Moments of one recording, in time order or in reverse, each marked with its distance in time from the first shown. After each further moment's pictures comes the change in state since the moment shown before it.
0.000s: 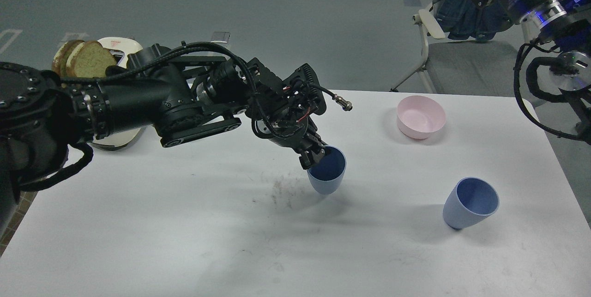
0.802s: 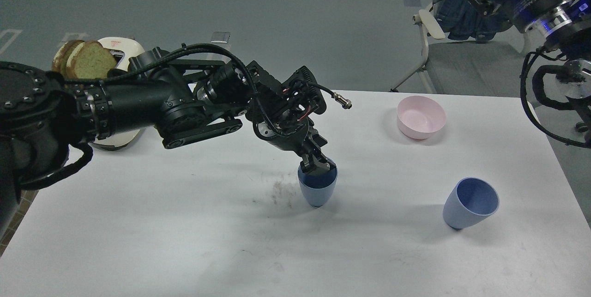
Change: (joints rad) left arm -0.040 0.004 0.009 -0.001 -0.124 0.000 0.000; right arm -0.026 -0.038 -0.021 0.020 0.000 0.000 0.000
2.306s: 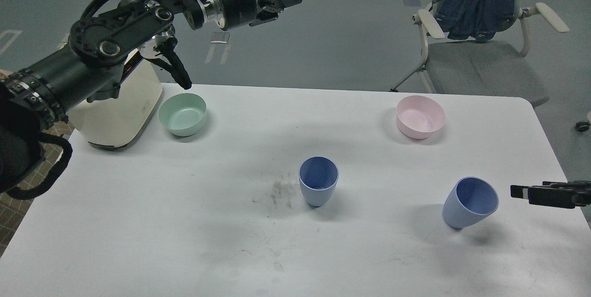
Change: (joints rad) left arm 0.111 0.136 -0.452 0.290 -1.131 0.000 0.140; right arm -0.335 -0.735 -0.262 0.743 -1.352 -0.130 0.000
